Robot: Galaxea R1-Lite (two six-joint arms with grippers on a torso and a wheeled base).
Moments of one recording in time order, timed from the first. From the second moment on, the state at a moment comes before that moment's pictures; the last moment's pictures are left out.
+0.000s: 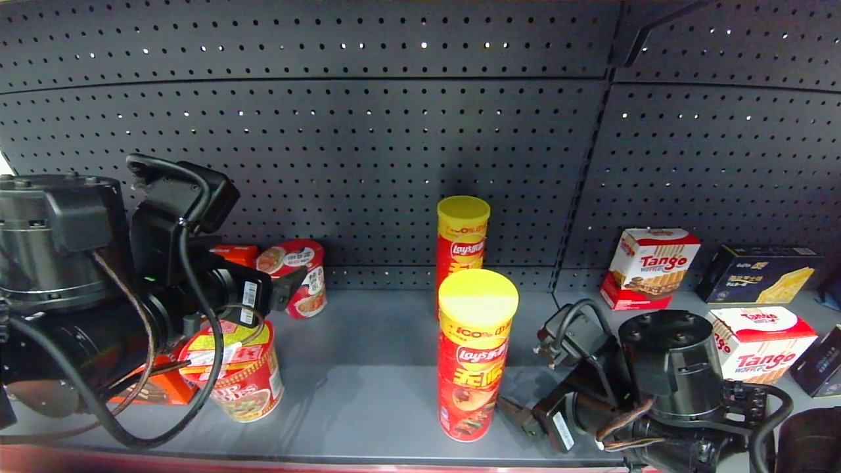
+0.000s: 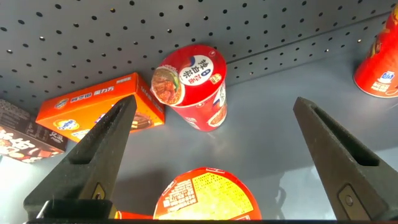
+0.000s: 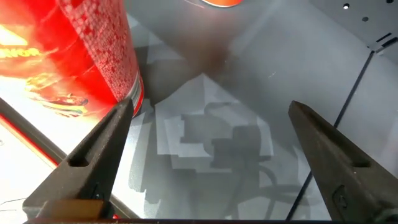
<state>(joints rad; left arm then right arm) -0.43 1.43 -0.72 -0.45 0.35 0.16 0.78 1.70 -0.54 -0.70 -0.24 -0.13</state>
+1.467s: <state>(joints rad) -0.31 1.15 -0.51 -0.45 0.32 0.15 0.53 1.27 -0.44 -0.70 -0.28 -0.03</state>
